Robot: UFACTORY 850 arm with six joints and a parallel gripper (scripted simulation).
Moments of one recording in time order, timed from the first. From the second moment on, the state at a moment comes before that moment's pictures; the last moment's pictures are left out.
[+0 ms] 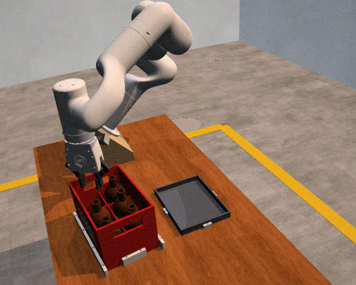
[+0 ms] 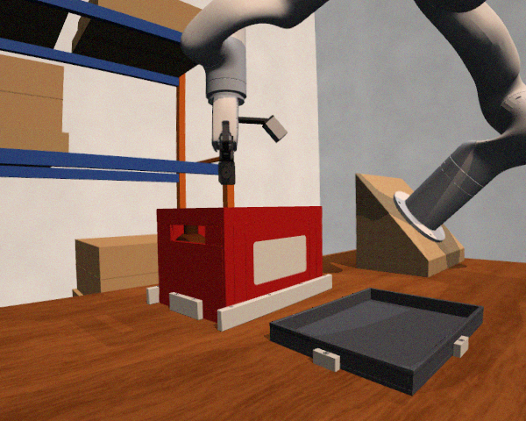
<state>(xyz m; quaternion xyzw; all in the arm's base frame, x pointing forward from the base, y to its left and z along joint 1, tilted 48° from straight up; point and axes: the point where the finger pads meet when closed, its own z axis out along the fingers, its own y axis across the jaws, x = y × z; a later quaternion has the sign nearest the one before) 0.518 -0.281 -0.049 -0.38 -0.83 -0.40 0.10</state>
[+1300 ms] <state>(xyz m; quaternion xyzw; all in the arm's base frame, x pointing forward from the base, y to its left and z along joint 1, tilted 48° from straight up) 0.518 -0.265 -0.032 -0.38 -0.83 -0.40 0.10</state>
